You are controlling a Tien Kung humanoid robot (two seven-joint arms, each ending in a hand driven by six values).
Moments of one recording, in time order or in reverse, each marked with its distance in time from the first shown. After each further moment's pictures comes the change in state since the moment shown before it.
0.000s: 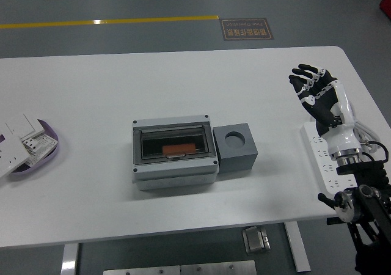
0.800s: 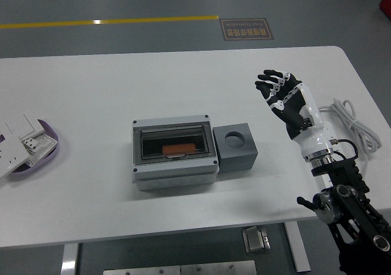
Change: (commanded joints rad) left arm -0.004 0.000 -0.014 0.000 0.018 -0.002 0.002; right arm 0.043 0.029 -0.108 -0.013 0.013 0.014 -0.006
